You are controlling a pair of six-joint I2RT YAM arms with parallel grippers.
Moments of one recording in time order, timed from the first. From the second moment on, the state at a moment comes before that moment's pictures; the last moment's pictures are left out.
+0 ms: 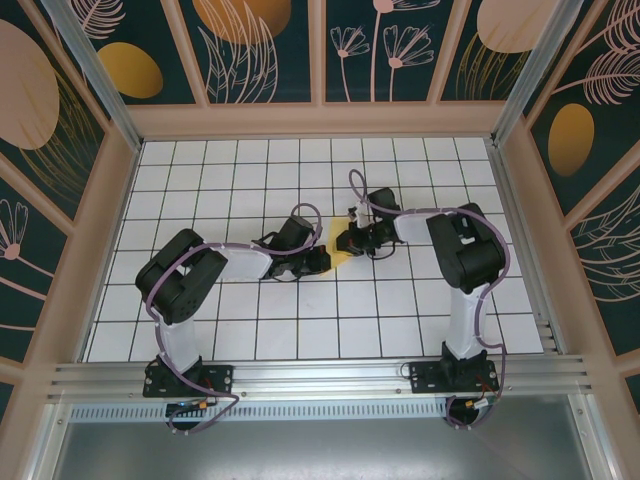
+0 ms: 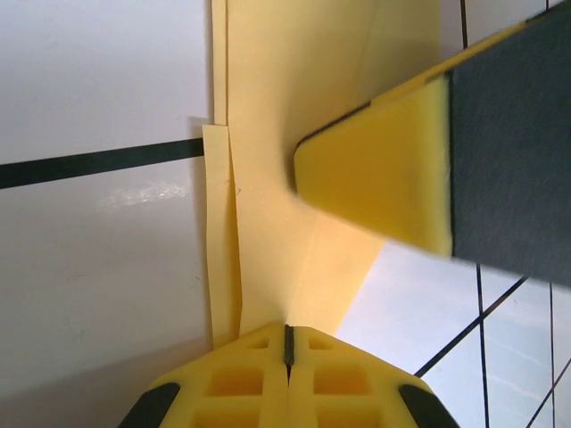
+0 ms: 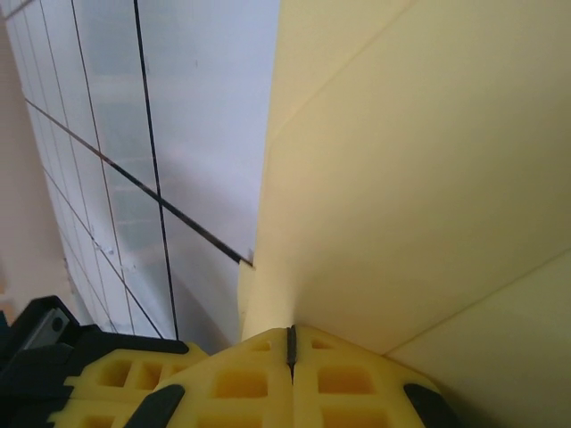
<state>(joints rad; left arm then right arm) -0.71 1.88 0.89 0.12 0.33 -0.79 0.39 2.00 1.06 -0.14 -0.77 0.52</state>
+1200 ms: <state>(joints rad) -0.71 1.74 0.90 0.07 0.17 -0.81 0.25 1.83 1.07 -0.17 -0.55 0.64</state>
